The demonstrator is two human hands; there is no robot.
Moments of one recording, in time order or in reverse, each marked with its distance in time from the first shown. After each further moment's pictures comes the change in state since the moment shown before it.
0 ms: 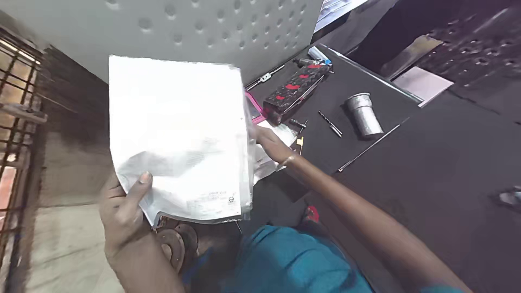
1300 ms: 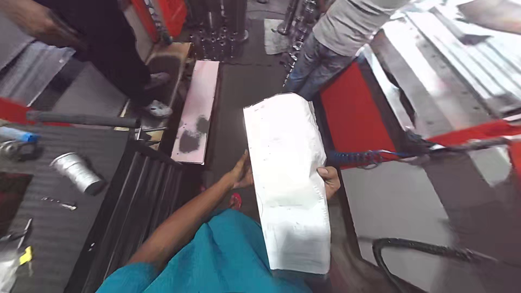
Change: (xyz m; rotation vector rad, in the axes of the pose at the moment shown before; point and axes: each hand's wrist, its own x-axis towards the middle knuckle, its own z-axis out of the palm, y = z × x) left_hand -0.352 0.083 0.724 -0.577 -1.715 -1.359; right_hand -0.642 -0.052 -0.336 0.589 1.685 -0.670
